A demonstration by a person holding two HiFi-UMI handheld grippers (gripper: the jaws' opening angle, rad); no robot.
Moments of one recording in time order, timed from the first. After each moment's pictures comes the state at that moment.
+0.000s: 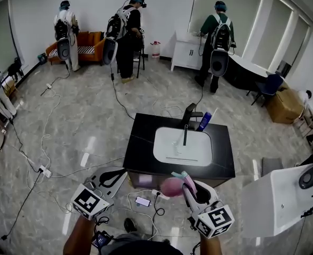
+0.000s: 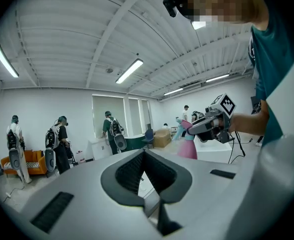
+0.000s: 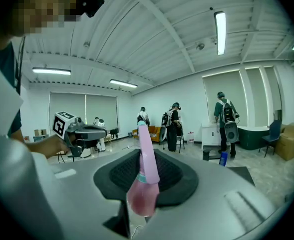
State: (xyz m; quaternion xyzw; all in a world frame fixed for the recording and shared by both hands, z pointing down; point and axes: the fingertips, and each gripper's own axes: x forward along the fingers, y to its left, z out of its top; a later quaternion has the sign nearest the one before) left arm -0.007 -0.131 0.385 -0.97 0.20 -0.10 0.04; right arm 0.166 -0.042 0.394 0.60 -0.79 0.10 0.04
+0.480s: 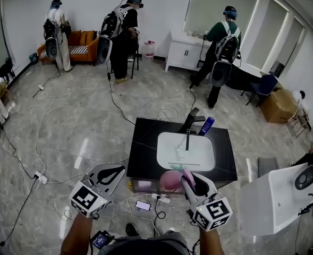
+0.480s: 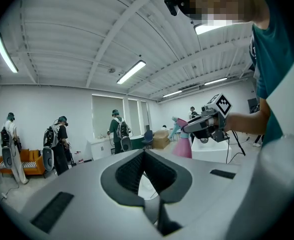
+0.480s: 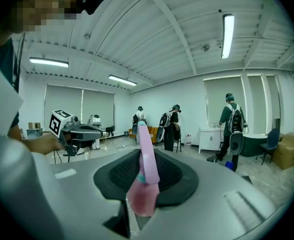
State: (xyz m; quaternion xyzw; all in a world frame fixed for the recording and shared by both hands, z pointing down) left arm -0.056 -0.227 0.393 -0.98 0.18 -0.10 0.04; right arm 0.122 -0.145 0.390 0.62 -0.78 0.08 0.06
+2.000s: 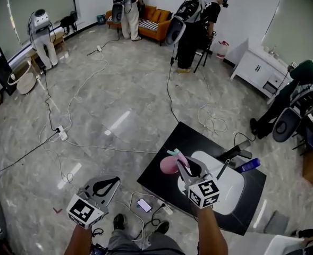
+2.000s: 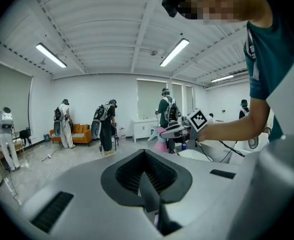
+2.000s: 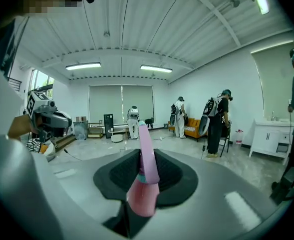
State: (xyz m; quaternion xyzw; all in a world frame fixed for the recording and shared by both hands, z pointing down) left arm -0.082 -0.311 0.510 -0.89 0.44 -0.14 -0.06; right arm 0.107 -0.433 0.559 0.37 -0.92 0.08 0.10
